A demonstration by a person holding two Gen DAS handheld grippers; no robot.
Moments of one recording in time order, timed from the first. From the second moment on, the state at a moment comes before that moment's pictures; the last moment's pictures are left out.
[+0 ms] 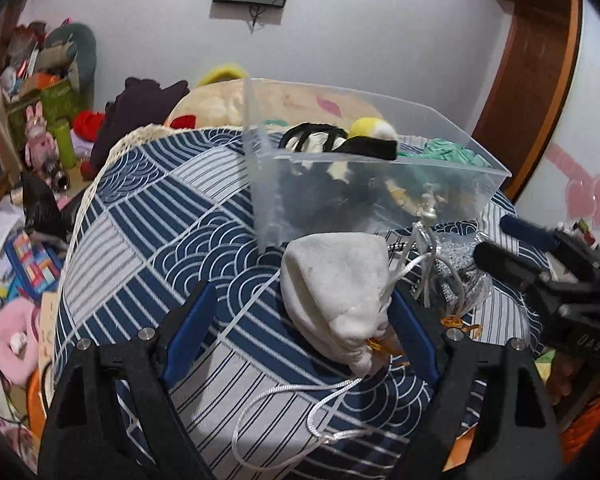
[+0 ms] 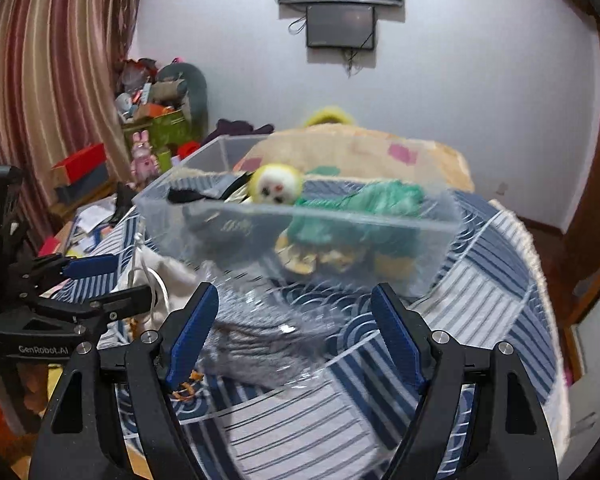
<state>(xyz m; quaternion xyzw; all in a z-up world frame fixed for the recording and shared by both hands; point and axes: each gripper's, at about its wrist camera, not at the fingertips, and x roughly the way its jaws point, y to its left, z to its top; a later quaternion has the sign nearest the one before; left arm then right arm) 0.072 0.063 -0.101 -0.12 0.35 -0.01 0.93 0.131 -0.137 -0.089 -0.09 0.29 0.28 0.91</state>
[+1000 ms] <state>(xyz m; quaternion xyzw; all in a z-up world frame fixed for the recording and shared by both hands) 0.047 0.040 -0.059 -0.09 0.29 -0.05 0.95 0.120 -0.177 -0.084 -0.07 0.28 0.25 0.92</state>
